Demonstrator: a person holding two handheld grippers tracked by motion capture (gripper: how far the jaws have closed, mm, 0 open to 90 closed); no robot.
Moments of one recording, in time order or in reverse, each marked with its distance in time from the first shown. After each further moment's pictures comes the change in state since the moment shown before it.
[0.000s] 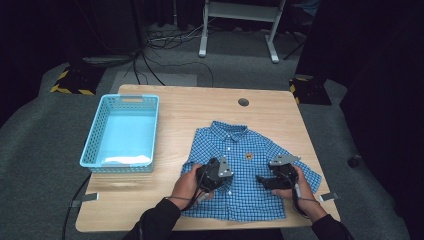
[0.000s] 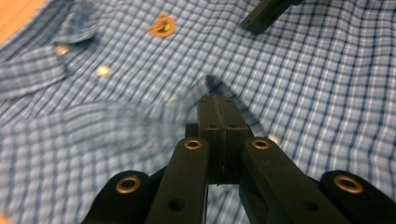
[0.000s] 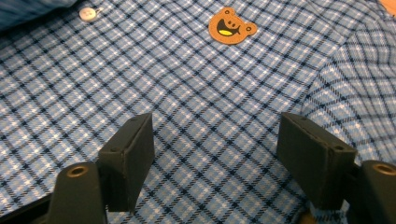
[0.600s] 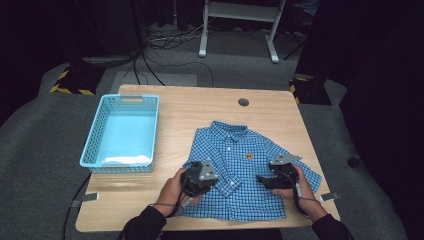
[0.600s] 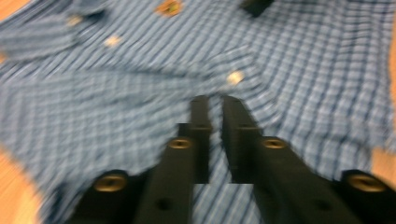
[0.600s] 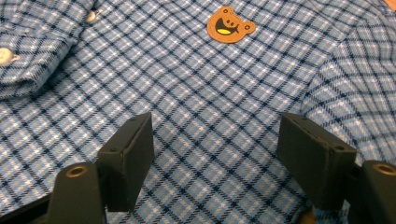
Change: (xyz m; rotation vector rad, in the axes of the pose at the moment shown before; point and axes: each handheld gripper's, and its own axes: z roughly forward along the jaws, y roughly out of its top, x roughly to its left) left arm -0.002 -0.023 -0.016 -0.034 -0.036 -0.039; right arm -0.004 -0.002 0.000 -0.008 0.018 0.018
